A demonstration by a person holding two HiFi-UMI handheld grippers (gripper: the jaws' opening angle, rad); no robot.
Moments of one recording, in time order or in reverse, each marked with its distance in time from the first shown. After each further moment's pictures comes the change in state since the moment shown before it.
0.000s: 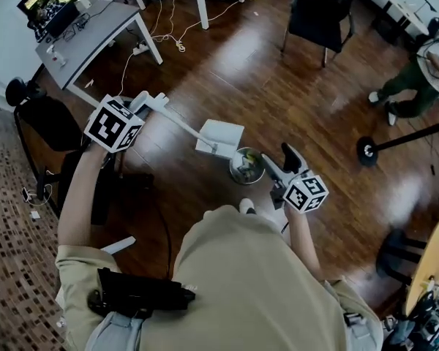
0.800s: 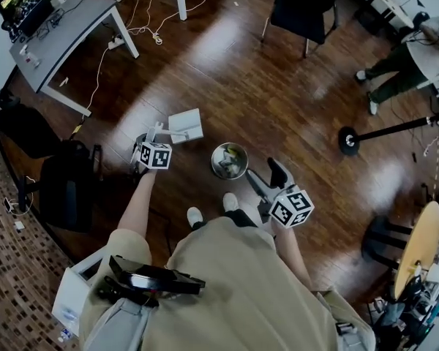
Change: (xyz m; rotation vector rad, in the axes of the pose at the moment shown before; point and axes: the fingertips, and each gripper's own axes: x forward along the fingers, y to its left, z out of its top) left arm 0.268 -0.020 -0.161 -0.332 0.052 0.363; right arm -0.006 0.012 -0.039 -0.018 0.094 -0.081
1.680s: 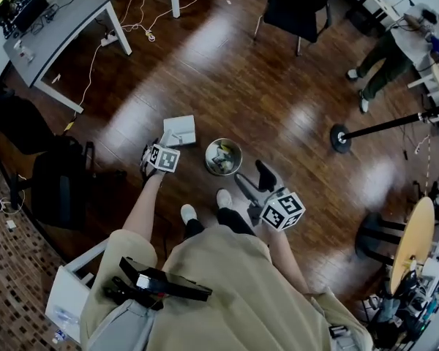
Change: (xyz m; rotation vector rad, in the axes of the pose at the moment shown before) left arm 0.011 -0.108 -0.033 0.009 0.043 -0.292; right arm -0.016 0.034 -0.019 0.013 -0.016 0.050
